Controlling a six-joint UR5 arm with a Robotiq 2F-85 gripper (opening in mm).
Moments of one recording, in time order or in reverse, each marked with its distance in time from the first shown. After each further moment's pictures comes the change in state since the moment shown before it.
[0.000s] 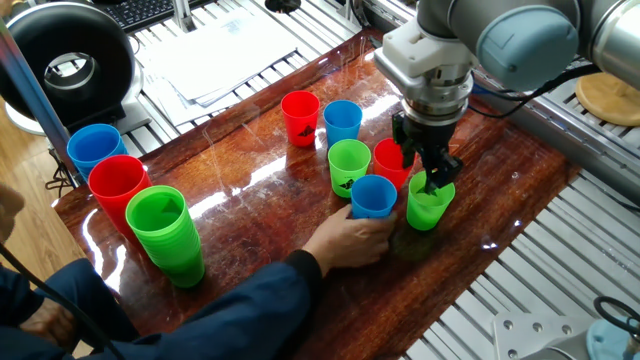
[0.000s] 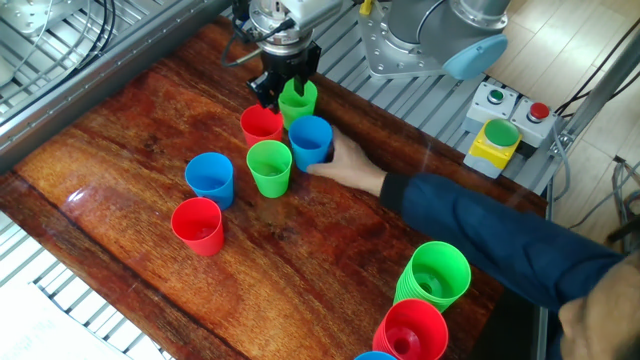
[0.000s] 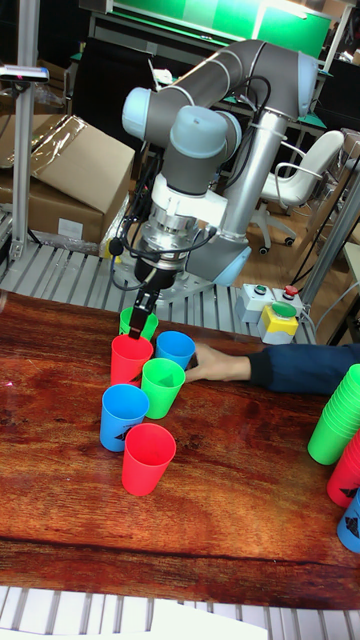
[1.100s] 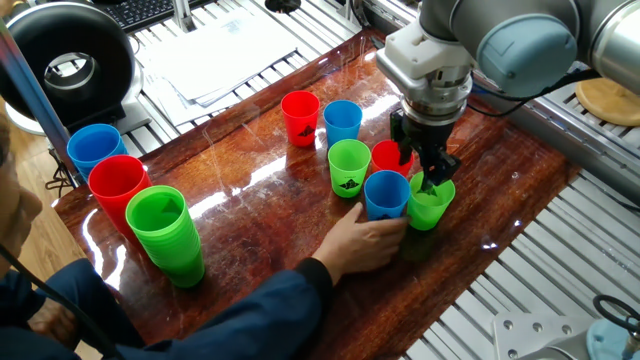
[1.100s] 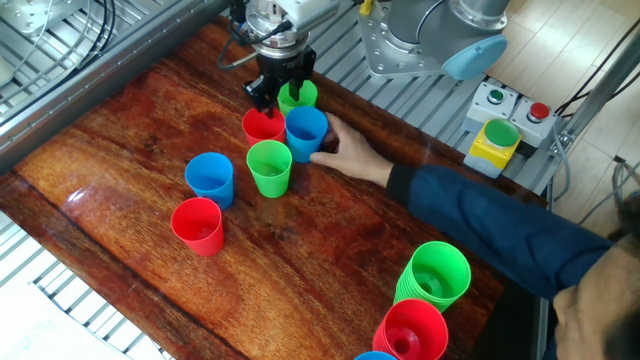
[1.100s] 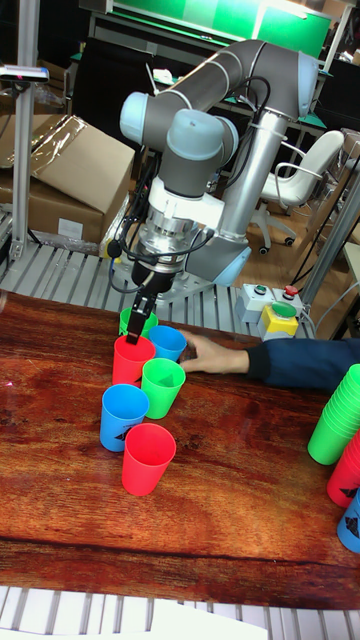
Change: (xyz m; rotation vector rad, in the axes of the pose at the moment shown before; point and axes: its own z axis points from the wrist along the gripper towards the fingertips) arm 0.000 -0.010 0.006 0.028 -0.006 -0.011
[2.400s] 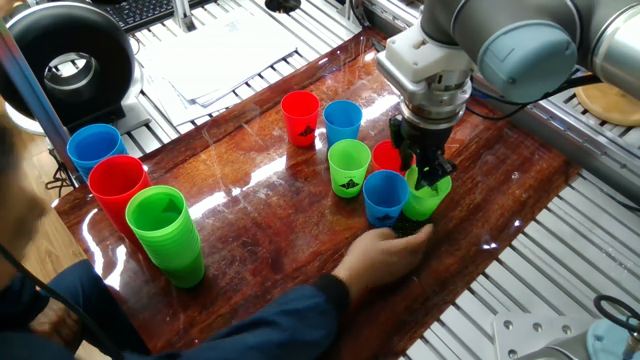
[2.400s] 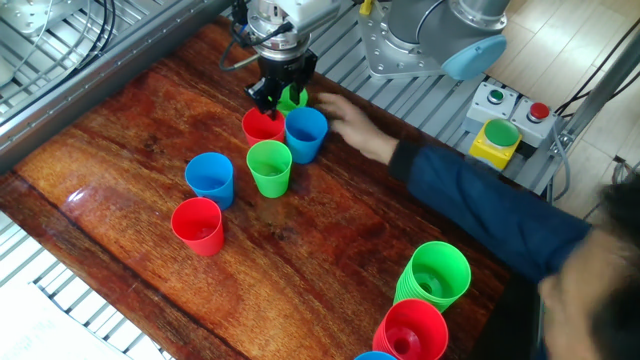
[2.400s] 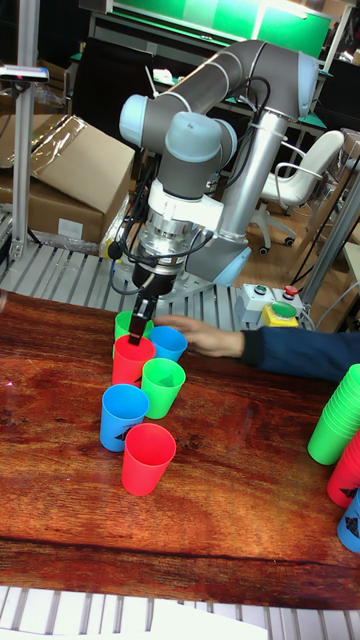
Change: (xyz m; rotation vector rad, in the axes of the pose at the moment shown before) arm -0.005 0.000 0.004 0.007 -0.017 0.017
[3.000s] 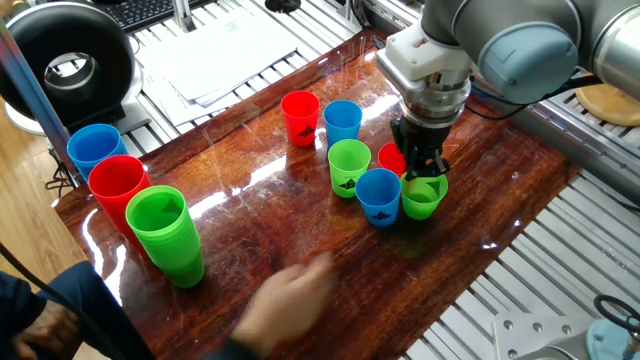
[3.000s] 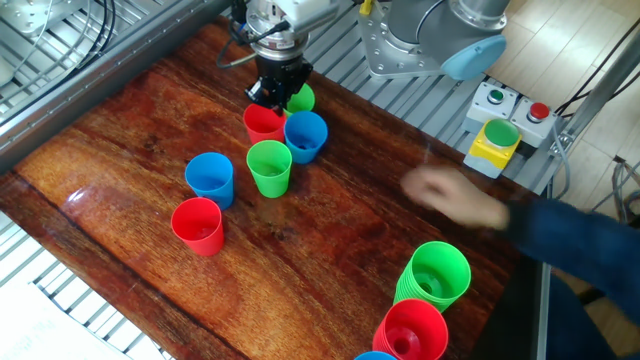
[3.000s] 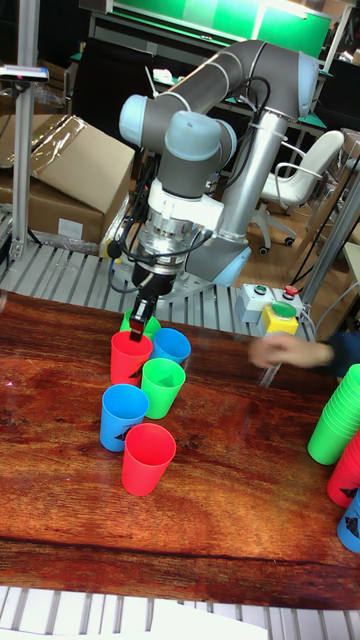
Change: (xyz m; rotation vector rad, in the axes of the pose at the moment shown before) arm -0.001 -0.006 -0.003 0.016 -0.008 0.039
